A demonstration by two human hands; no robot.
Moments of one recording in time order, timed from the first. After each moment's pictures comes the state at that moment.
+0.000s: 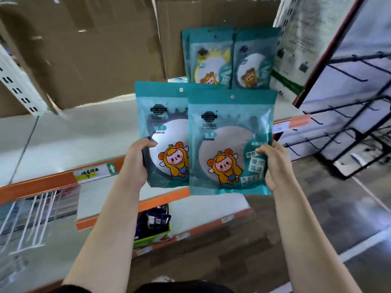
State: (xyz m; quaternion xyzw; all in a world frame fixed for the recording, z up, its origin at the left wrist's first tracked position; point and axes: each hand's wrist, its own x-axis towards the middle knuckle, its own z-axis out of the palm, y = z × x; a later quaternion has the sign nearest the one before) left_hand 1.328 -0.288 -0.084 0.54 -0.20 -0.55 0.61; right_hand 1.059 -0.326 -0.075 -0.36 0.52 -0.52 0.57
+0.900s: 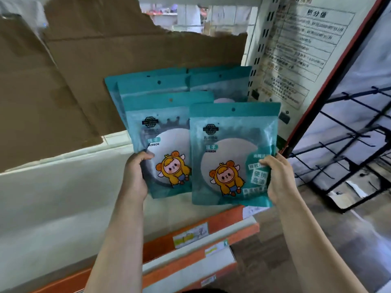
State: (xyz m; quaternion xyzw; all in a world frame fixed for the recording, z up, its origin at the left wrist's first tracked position) left_hand 1.180 -0.575 -0.070 0.51 -0.18 -0.53 0.66; right_hand 0.912 -0.587 -0.062 -0.32 0.53 -0.59 0.52
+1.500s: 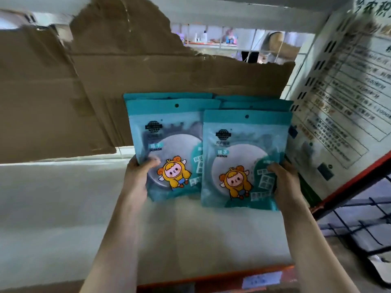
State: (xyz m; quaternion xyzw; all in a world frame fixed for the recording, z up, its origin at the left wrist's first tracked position) left_hand 1.195 -0.634 -0.080 0.54 -0.22 -0.46 0.68; right_hand 0.915 -0.729 -0.072 -0.38 0.55 -0.50 0.55
